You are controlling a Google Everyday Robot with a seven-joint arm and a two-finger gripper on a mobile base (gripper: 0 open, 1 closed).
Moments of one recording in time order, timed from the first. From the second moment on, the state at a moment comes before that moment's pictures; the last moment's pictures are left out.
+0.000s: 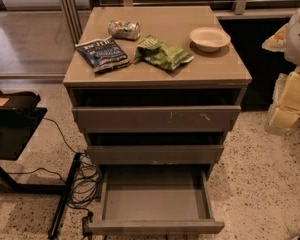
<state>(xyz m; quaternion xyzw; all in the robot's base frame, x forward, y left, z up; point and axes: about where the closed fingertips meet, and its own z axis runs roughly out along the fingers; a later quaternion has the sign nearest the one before) 0.438 -0.217 0.976 -0.60 0.78 -0.03 0.16</state>
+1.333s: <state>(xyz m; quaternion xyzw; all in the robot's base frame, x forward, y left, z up) 0.416 -0.215 0.921 -0.60 0.77 0.00 0.22</state>
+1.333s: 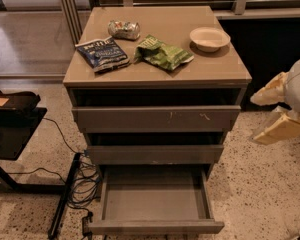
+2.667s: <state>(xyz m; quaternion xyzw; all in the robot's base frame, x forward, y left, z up) 0.417 -0.217 0.870 -0.58 0.78 0.03 0.22</state>
